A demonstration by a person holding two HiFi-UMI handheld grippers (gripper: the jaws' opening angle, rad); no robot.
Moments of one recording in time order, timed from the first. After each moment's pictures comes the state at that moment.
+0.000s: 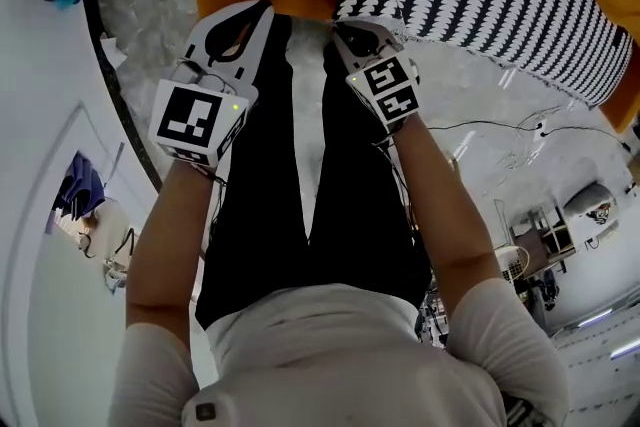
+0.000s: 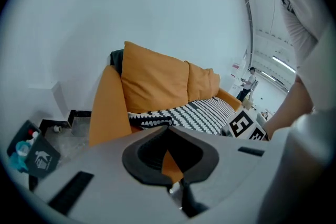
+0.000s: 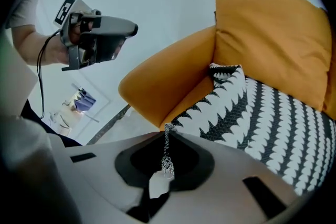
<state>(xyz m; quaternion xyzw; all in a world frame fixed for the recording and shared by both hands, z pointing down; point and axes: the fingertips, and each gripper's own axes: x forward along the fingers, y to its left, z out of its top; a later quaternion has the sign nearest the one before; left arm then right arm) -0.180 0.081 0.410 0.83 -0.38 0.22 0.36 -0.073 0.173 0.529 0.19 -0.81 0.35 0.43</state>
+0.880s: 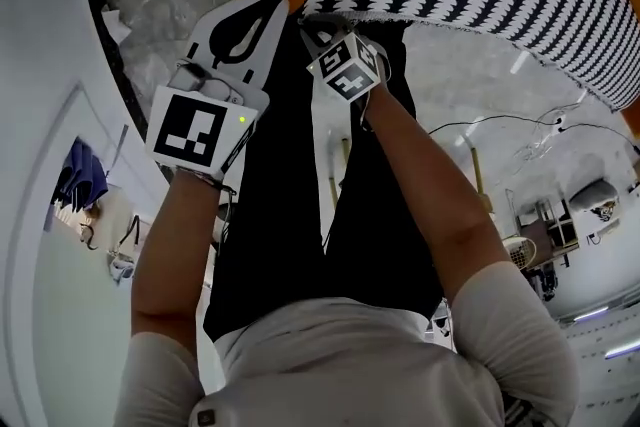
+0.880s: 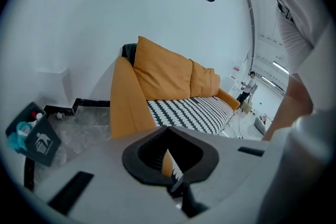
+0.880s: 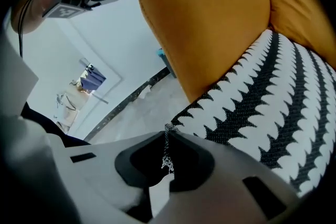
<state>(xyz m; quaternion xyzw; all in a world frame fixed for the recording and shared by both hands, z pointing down) -0.232 0.138 0.450 0.82 -0.38 0.21 0.38 -0.194 0.303 0.644 0.08 -0.80 0.35 0.48</state>
